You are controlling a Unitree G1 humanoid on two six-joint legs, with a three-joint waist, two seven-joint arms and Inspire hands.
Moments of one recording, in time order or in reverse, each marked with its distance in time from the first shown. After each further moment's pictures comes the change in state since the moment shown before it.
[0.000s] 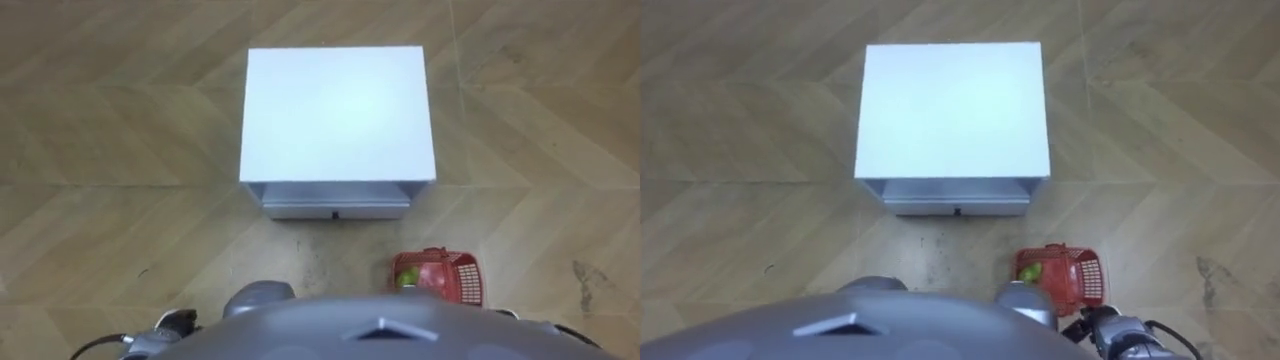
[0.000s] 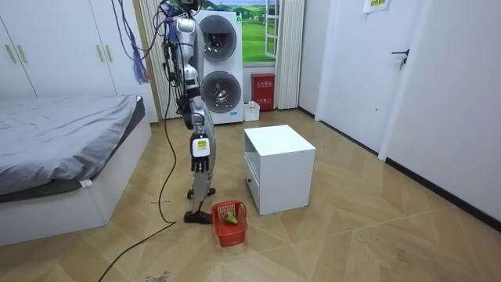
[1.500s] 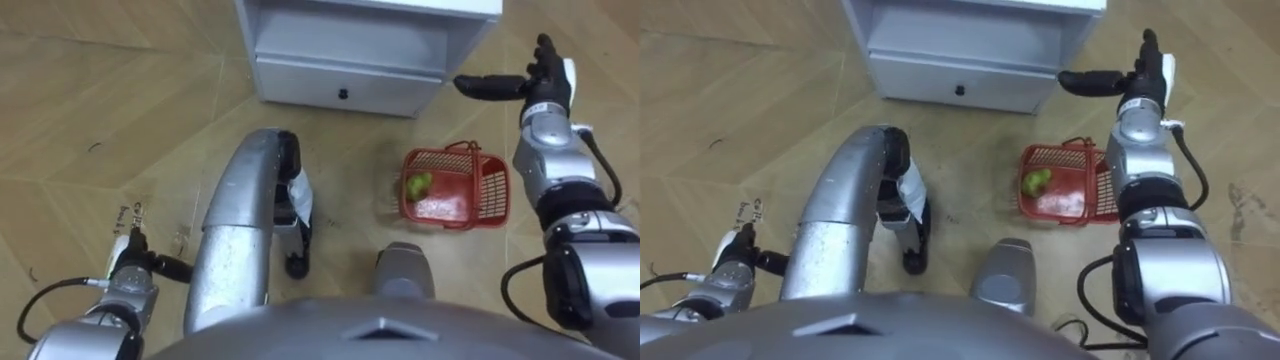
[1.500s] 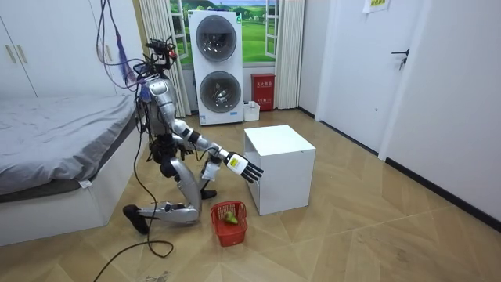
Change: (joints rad) left arm -0.196 0.119 -0.311 0.192 -0.357 -0.238 0.316; right arm -0.435 -0.069 -0.083 -0.296 0.412 -0.249 -0.365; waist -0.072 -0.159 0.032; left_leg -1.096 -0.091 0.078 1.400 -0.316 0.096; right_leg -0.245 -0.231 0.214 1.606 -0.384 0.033
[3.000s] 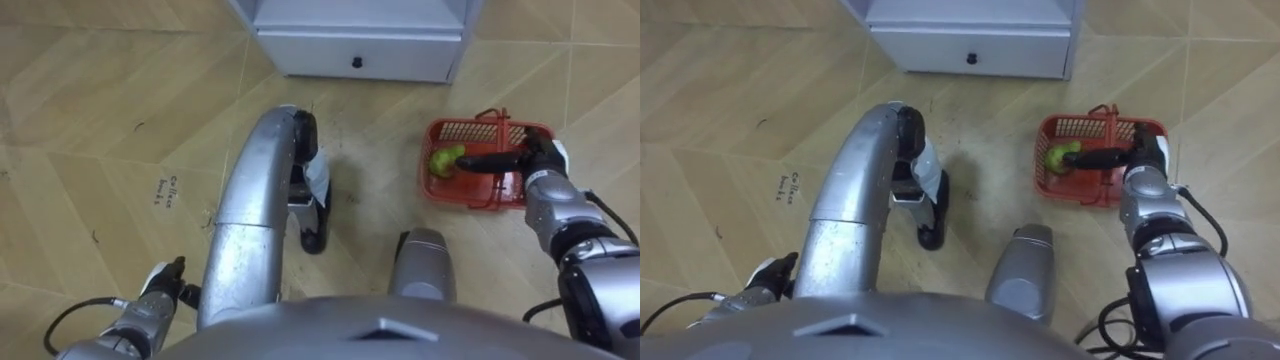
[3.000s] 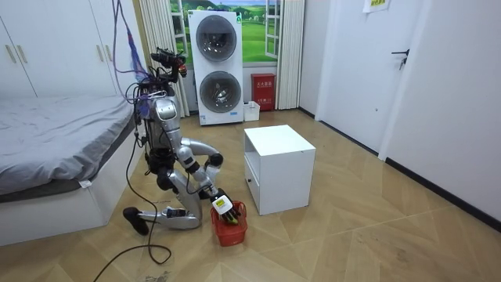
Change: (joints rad) left arm 0.051 -0.022 -0.193 -0.029 -0.107 -0.001 -0.153; right arm 0.067 -0.068 0.170 0.286 0.188 -0.012 0.140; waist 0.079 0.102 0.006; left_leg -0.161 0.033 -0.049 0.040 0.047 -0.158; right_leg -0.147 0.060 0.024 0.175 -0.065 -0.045
